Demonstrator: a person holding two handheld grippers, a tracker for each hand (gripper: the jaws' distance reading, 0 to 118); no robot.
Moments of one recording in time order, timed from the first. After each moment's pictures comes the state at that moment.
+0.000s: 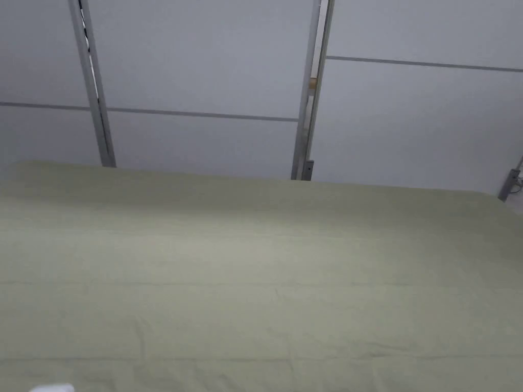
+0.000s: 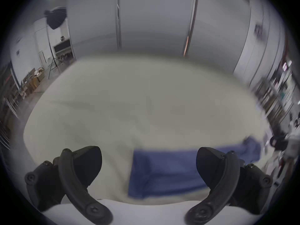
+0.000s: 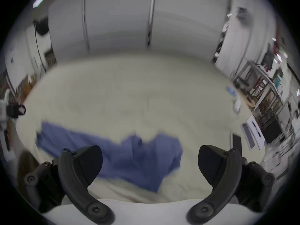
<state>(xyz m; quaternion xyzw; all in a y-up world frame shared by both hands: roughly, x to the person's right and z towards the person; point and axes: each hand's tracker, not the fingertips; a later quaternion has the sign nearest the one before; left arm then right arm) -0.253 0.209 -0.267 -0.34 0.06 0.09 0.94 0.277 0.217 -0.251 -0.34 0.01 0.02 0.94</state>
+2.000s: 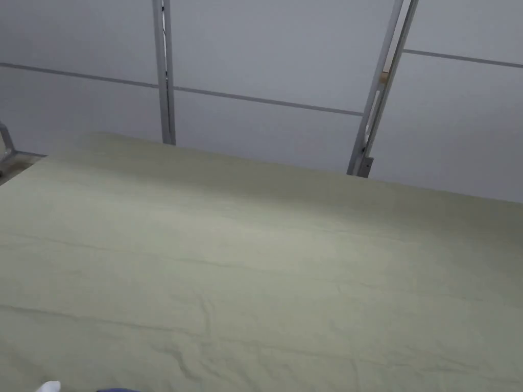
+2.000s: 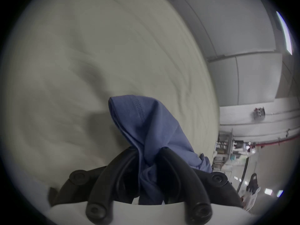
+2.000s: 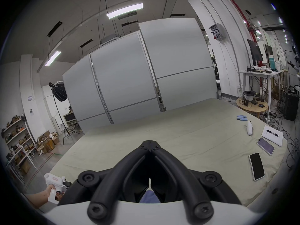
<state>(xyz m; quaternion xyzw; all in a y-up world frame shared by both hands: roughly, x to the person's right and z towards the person) -0.437 0.062 -0.254 -0.49 0.04 0.46 0.74 0.241 0.307 -0.197 -0.13 0.06 -0.13 0.98</state>
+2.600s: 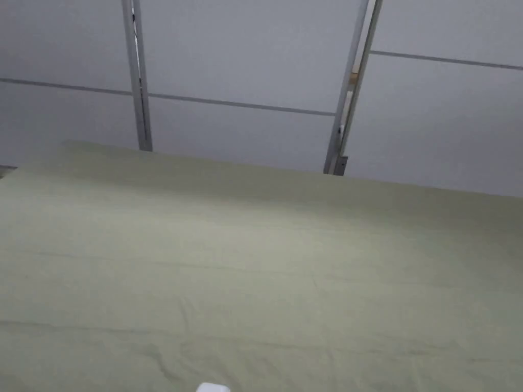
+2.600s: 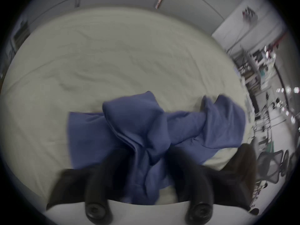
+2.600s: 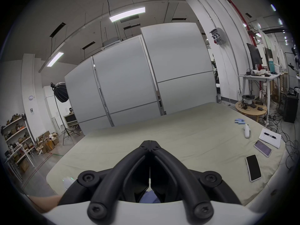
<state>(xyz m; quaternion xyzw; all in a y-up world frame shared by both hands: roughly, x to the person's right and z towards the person) -0.162 0.066 -0.323 -0.58 -0.12 0.06 0.81 0.253 0.311 -0.165 -0.11 0.06 -0.13 0.98</state>
